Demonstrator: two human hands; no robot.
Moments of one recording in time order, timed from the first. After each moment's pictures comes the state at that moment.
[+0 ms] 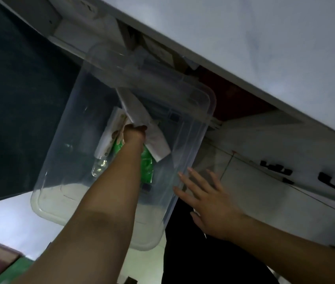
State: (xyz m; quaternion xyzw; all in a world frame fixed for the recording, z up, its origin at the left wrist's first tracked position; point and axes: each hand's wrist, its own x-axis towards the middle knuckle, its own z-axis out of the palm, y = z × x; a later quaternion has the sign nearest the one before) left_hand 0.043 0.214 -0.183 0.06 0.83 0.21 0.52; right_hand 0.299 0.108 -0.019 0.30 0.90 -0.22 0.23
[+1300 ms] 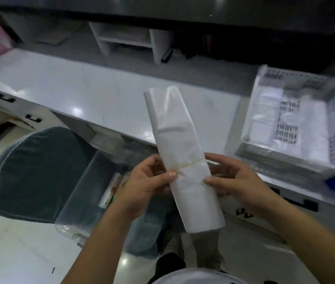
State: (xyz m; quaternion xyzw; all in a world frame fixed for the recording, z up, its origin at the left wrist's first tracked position) left_hand 0.270 0.090 0.269 0.36 0.49 0.47 0.64; right_hand 0.509 0.122 0.278 0.41 0.48 -0.71 -0.30
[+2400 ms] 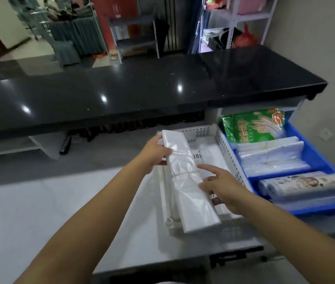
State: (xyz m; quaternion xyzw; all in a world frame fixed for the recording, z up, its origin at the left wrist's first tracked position) left_hand 0.532 0.438 0.292 0.58 0.50 0.21 0.61; right_hand 0.689 0.270 0.265 0.63 0.28 -0.57 -0.44
